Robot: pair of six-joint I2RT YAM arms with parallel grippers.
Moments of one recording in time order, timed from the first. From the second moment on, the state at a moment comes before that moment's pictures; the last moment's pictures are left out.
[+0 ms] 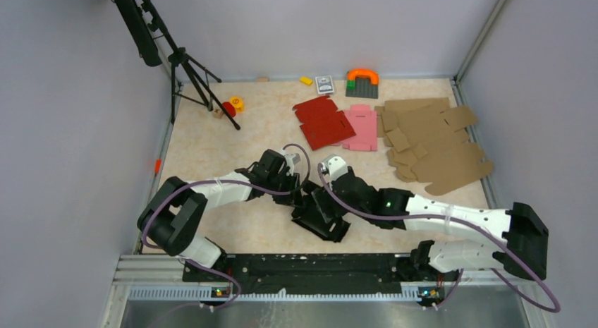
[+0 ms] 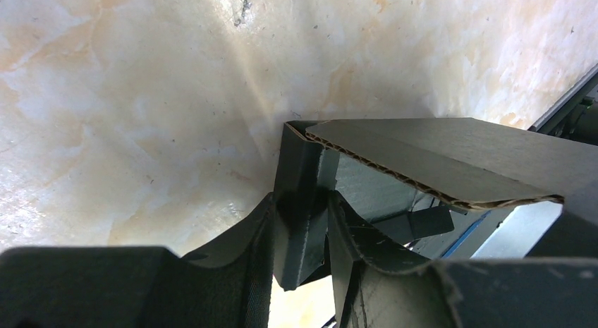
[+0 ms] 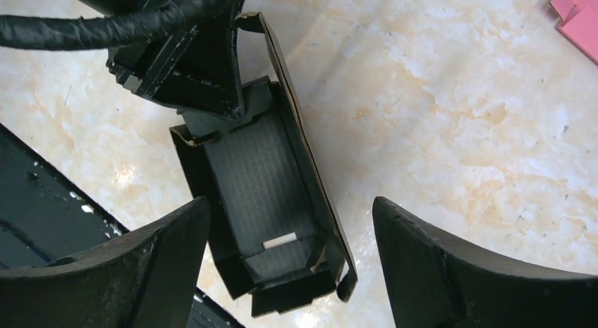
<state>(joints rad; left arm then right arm) -0.62 1.52 0.69 -0.13 0.43 -0.50 1.14 1.16 0.77 -0.32 0.34 0.33</state>
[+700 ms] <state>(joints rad) -0.62 1.52 0.69 -0.13 0.42 -0.59 1.37 1.21 0.82 -0.26 0.29 0.77</state>
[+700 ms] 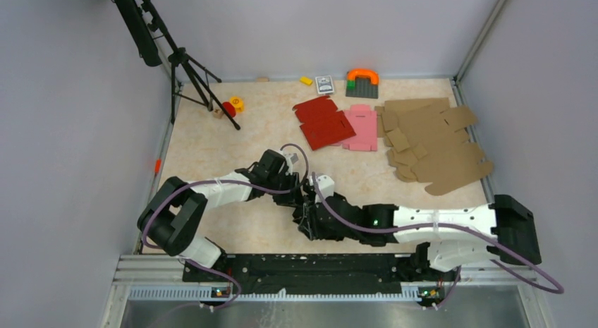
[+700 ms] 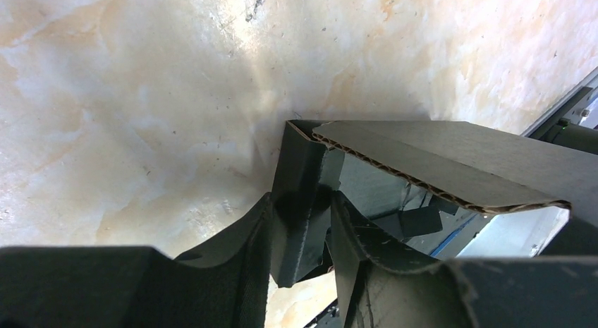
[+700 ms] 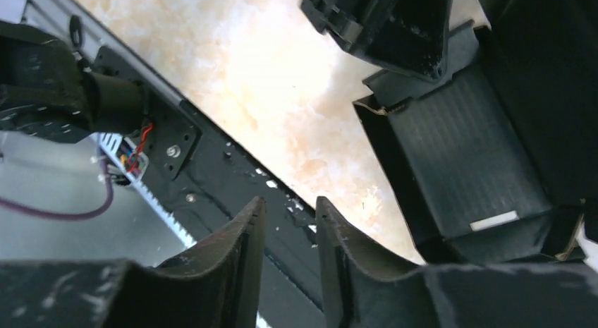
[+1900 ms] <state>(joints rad) -0.62 1.55 0.69 -0.10 0.47 -0.61 1.31 1.48 0.53 0.31 0.52 1.03</state>
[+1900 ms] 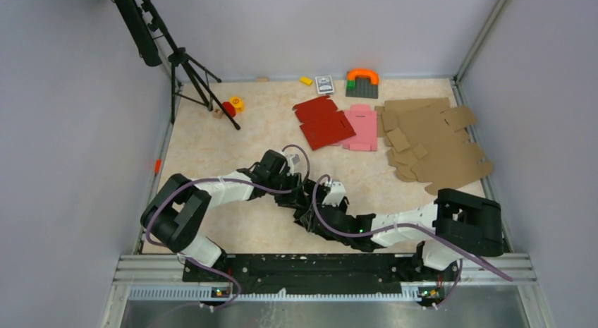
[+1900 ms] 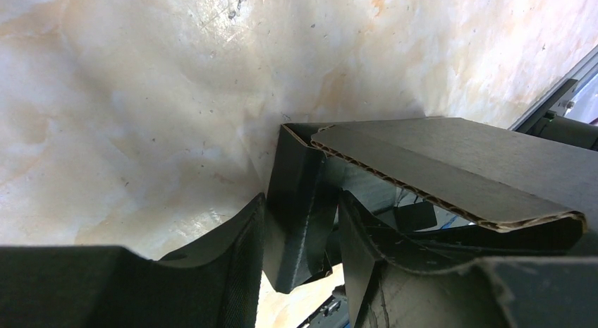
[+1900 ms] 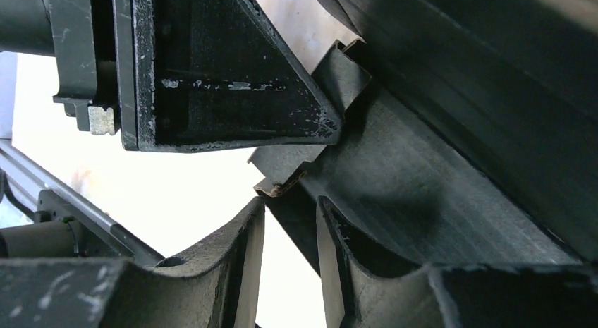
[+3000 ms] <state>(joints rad) -0.62 1.56 0.69 -0.10 0.48 -0.62 1.26 1.55 0.54 0.41 0.39 1.00</state>
